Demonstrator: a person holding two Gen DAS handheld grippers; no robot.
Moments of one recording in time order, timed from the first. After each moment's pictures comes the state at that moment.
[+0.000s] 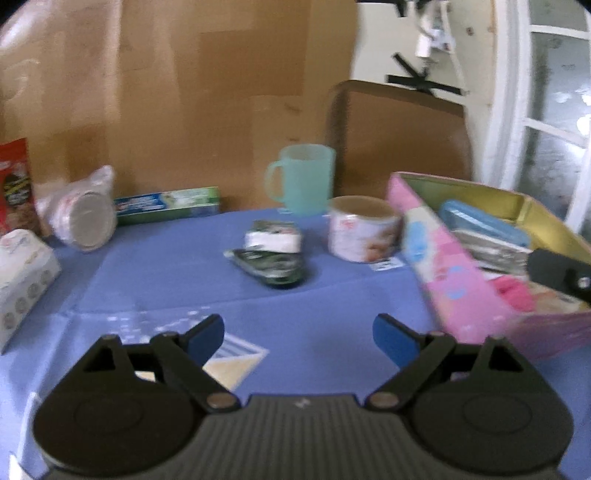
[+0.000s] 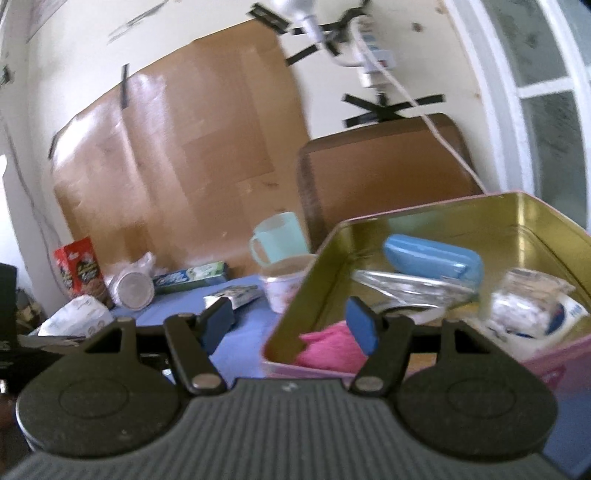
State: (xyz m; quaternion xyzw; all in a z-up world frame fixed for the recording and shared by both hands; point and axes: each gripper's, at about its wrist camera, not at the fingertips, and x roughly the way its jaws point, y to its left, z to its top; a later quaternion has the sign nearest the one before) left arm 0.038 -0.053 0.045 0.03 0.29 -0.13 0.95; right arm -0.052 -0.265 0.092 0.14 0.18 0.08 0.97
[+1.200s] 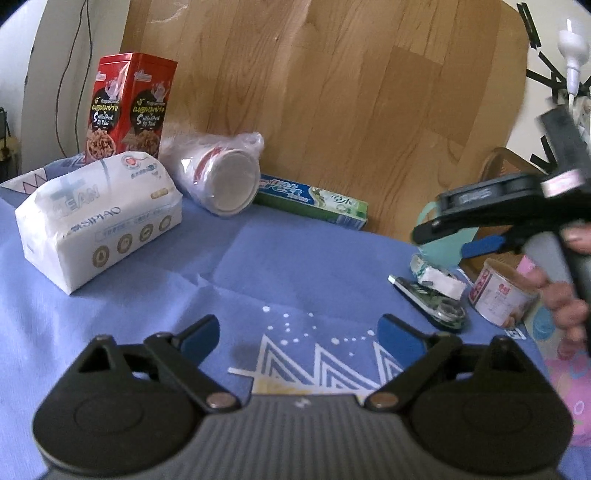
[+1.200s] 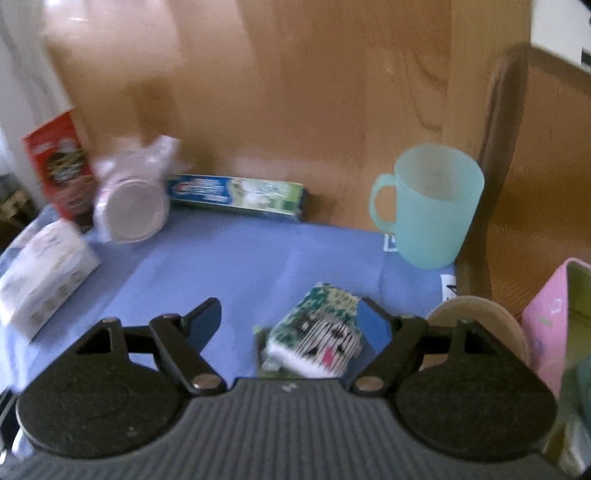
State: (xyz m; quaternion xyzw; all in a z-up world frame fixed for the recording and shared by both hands) left arm 0.067 0.065 0.015 -0.12 0.27 -0.01 0.95; right arm 0.214 -0.132 0.091 0.01 0.43 0.17 0.89
